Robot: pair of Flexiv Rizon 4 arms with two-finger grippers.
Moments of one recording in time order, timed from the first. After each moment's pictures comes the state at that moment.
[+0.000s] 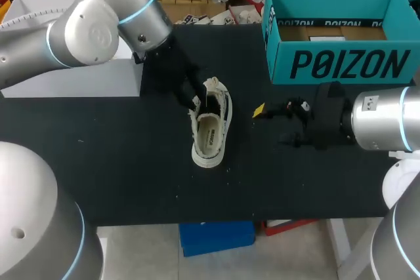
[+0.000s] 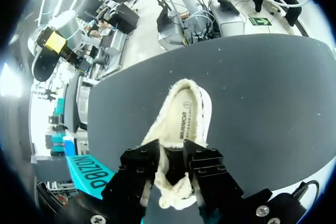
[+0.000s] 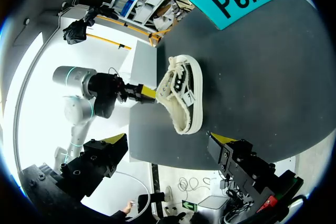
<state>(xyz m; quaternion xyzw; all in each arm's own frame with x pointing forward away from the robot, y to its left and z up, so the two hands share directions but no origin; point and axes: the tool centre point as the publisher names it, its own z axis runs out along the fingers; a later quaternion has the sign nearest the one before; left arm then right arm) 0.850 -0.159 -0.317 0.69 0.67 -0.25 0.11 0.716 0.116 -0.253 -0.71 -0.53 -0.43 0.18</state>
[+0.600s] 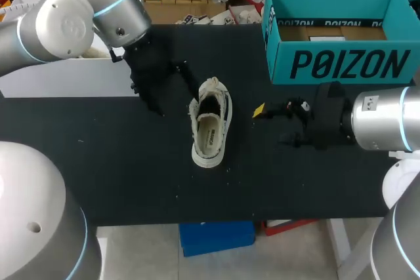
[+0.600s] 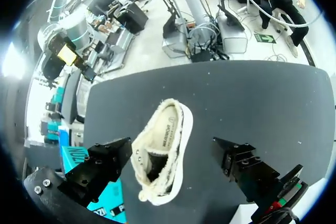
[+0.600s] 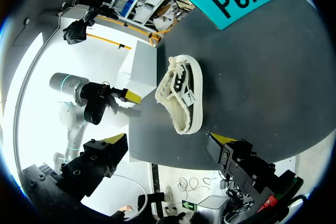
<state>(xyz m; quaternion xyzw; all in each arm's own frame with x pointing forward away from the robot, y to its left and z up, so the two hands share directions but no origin) 0.830 -0.116 -0.298 0.66 0.70 -0.25 0.09 0.716 0.116 -0.253 -0.71 -0.53 -0.43 0.18</state>
